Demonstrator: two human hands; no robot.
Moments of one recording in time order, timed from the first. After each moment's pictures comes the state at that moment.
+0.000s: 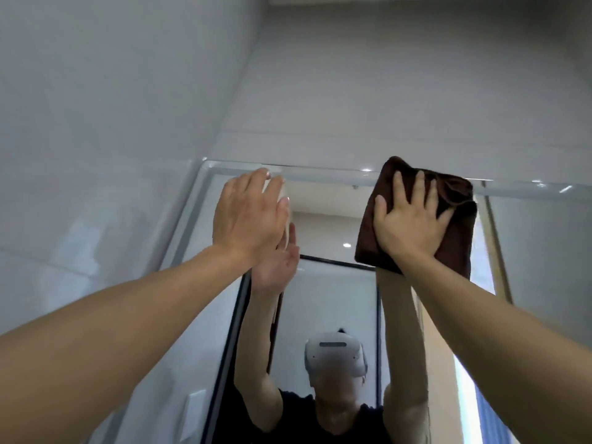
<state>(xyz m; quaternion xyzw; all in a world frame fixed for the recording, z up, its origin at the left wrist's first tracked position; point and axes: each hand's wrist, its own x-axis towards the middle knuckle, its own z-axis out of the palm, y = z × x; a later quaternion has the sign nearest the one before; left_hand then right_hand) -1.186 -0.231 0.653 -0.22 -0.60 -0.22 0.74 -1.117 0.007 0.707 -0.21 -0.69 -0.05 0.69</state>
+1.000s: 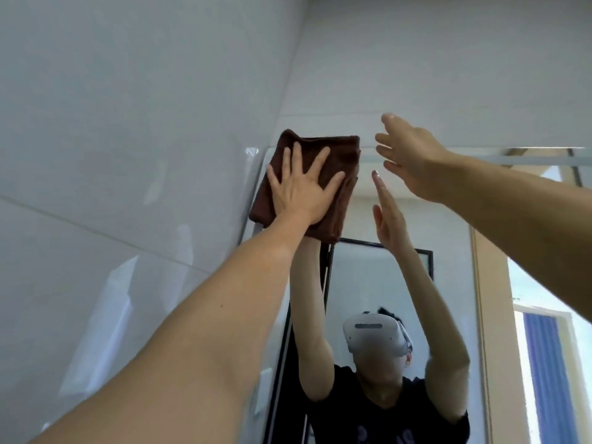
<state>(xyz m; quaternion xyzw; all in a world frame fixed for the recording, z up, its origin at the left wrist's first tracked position) -1.278 -0.256 0.708 -0.18 -0.69 -0.30 0.63 -1.114 -0.145 0.745 0.18 -0.76 0.41 0.46</state>
